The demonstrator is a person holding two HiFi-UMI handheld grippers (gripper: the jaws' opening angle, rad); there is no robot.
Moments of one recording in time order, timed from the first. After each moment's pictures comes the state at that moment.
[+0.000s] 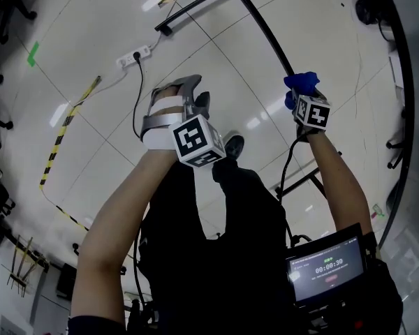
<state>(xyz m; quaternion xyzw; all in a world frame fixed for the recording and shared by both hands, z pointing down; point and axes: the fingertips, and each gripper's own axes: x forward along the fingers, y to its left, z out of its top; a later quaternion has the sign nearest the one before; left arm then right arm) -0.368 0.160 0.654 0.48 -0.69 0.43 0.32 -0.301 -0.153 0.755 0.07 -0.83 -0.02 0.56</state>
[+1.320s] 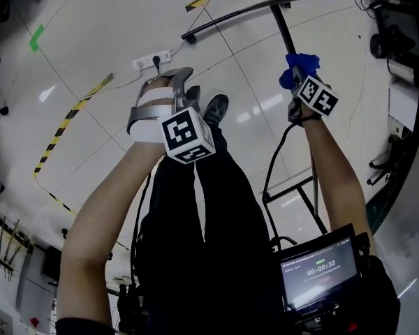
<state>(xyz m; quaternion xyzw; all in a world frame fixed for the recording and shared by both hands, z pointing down) -0.495 0.257 0.665 0.47 -0.69 0.40 0.37 -0.509 -0.078 0.741 0.09 -0.85 0.07 0.51</state>
